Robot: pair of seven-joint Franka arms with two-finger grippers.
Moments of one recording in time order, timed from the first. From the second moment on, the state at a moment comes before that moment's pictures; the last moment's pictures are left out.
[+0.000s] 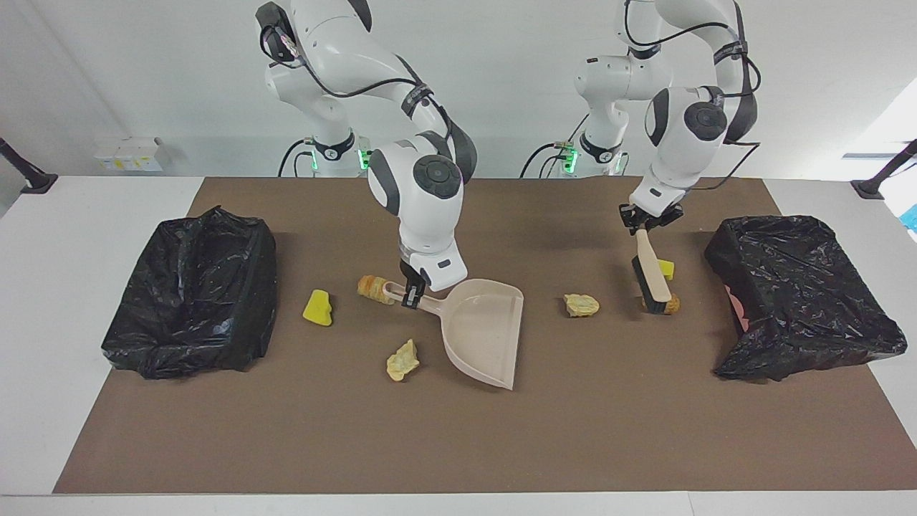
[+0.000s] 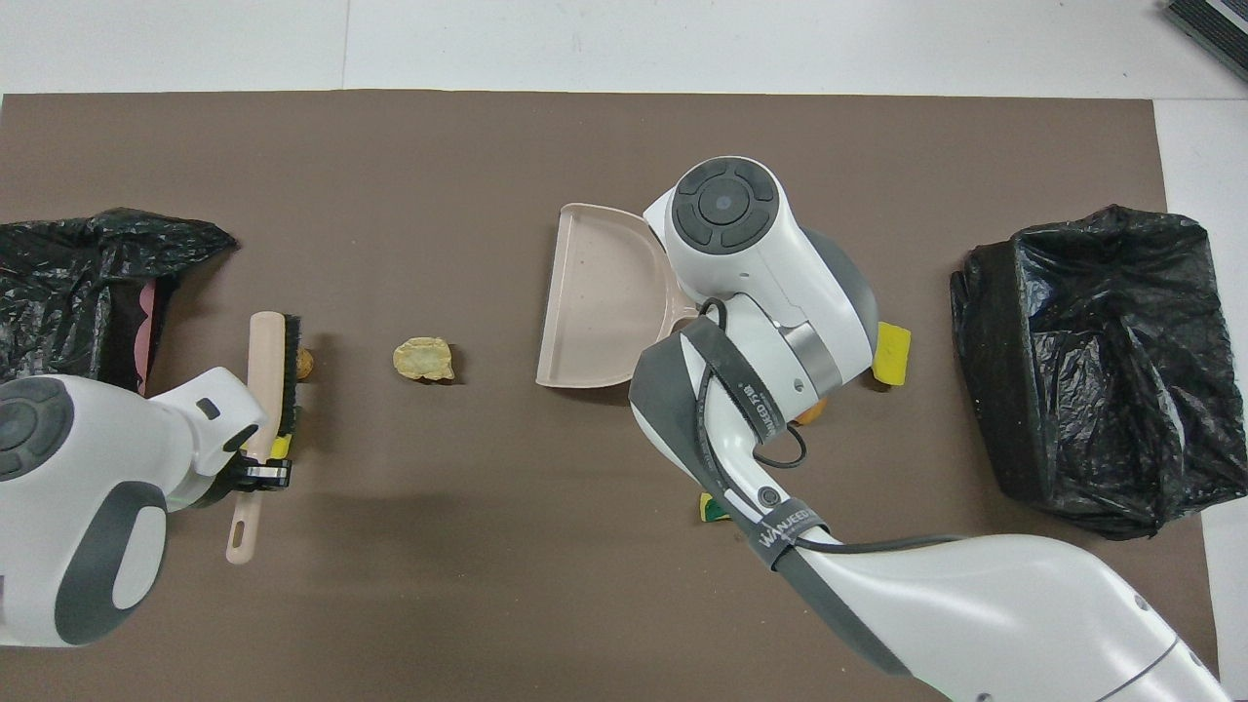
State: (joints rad) left arm -0.02 -0.21 -0.06 -2.42 0.05 2.08 -0.03; right arm 0.38 0.48 0.11 -1.48 -0.26 1.87 -0.89
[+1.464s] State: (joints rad) left arm -0.21 -0.09 -0.09 -2.40 -0.17 2.17 -0.21; right arm 0.40 0.46 0.11 -1.57 -0.30 1.93 -0.99
